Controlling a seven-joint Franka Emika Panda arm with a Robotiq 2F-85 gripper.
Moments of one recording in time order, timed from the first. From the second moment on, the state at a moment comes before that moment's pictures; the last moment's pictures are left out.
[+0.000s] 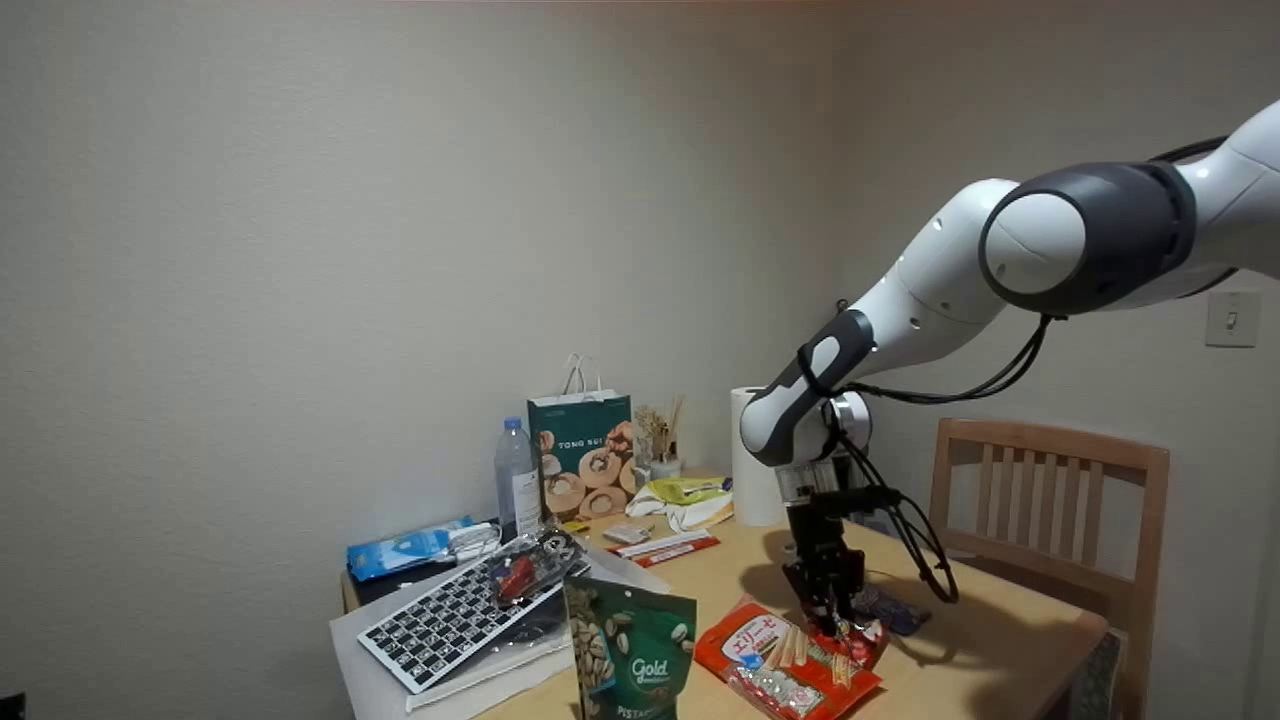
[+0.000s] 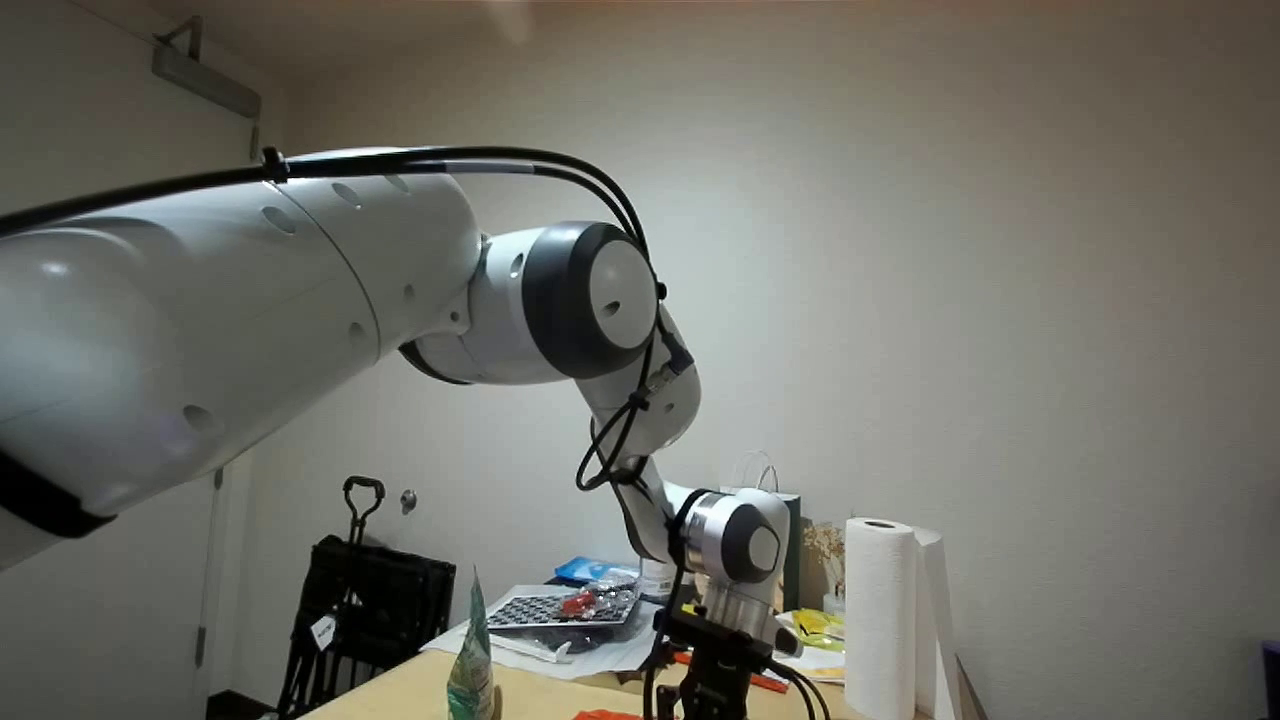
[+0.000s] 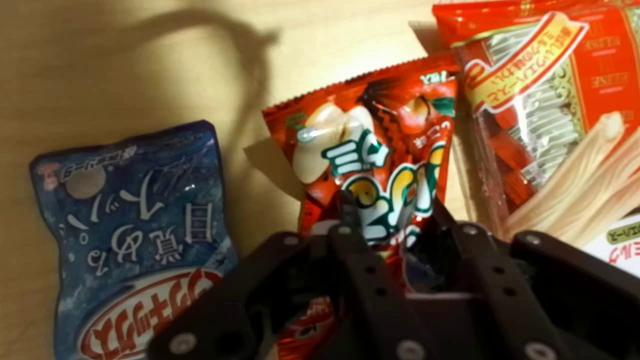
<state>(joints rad) -0.22 0.89 -0.03 -1.47 0.09 1.93 -0.11</state>
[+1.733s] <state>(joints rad) 0.01 0.74 -0.03 -1.65 -0.02 1.90 0.02</state>
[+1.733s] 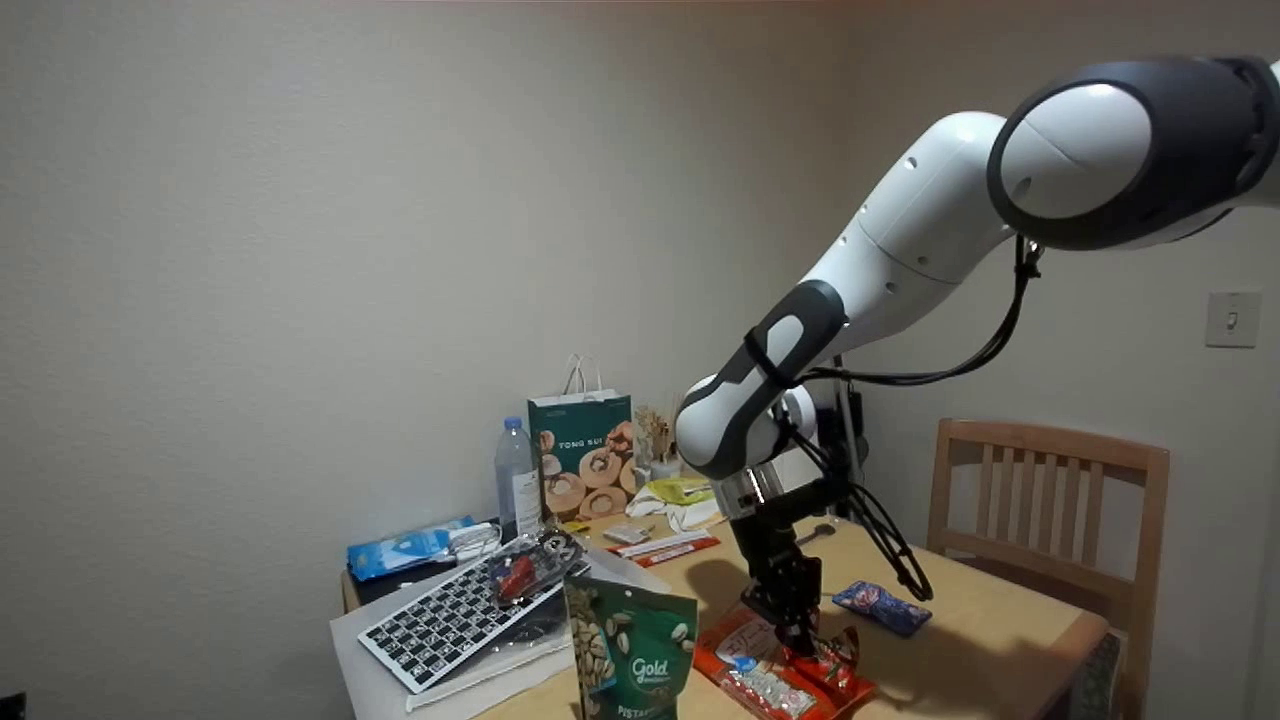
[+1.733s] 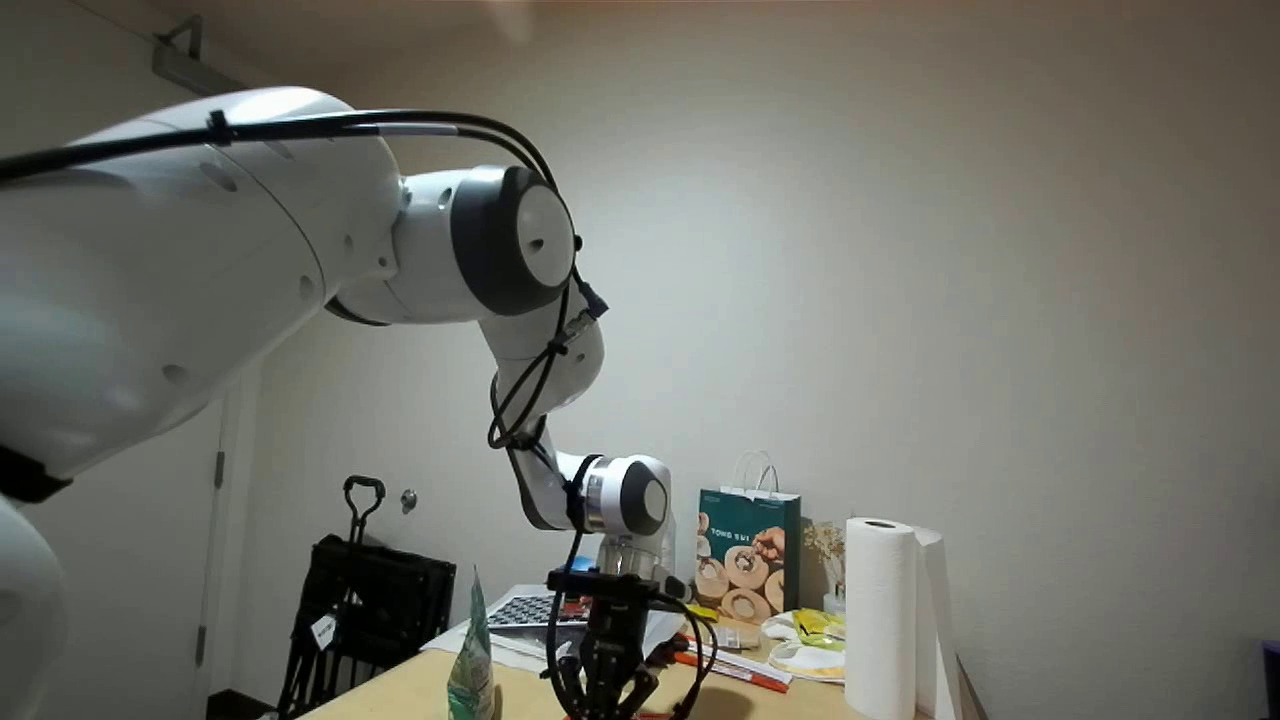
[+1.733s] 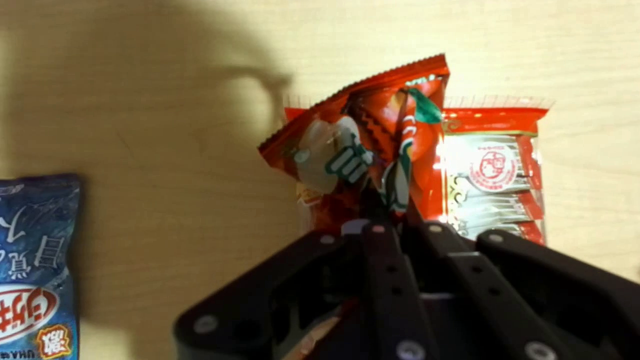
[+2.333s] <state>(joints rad) 0.08 0.78 -0.03 -1.57 -0.07 1.88 0.05</state>
